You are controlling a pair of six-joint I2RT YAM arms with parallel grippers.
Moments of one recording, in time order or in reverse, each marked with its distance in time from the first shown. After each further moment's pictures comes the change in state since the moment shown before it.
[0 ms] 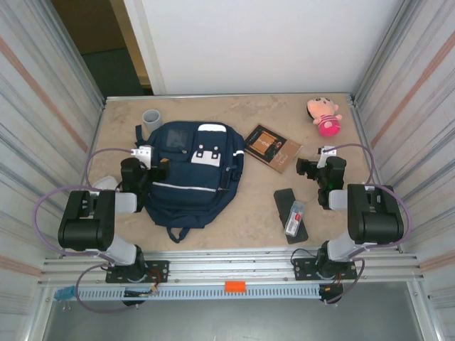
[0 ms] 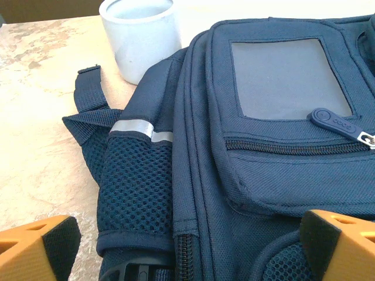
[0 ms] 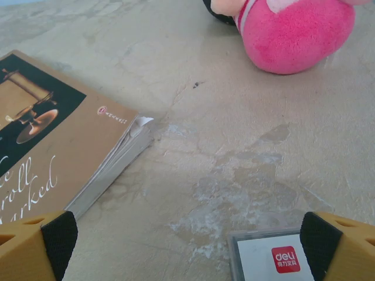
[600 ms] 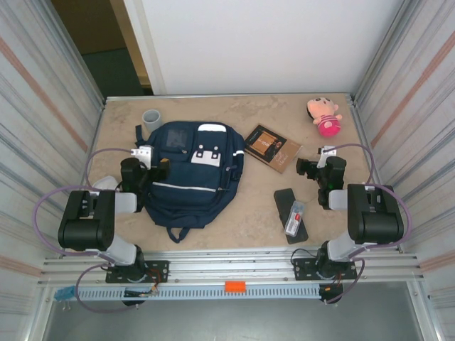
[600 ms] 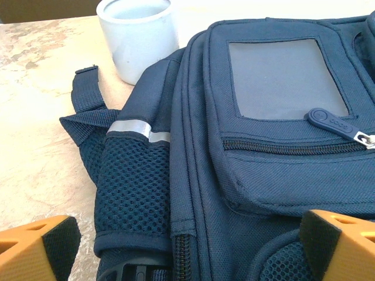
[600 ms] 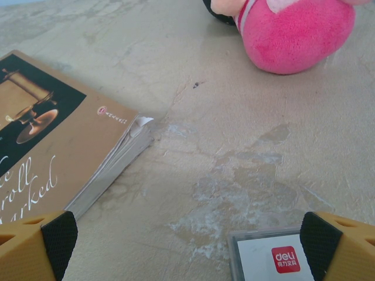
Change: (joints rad) left arm 0.001 0.000 0.000 0.000 0.011 -0.003; right arm 0.000 0.000 0.000 0.000 0.000 0.000
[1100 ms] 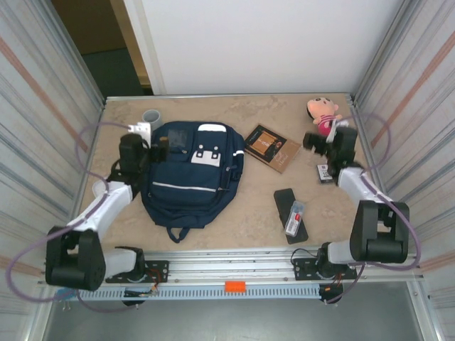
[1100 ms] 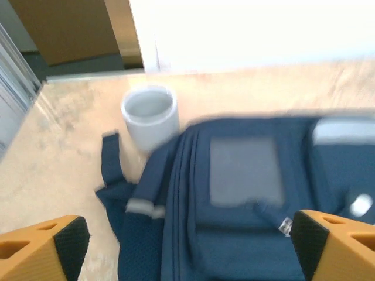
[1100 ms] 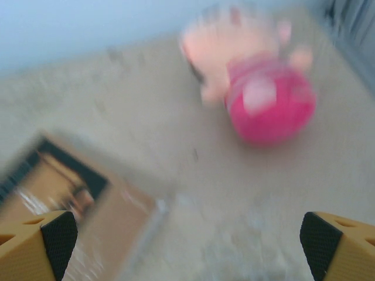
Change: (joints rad) left arm -0.129 -0.324 0.375 -0.676 -0.184 -0.108; right arm -0.011 -0.177 0.481 -0.682 -0.003 0.110
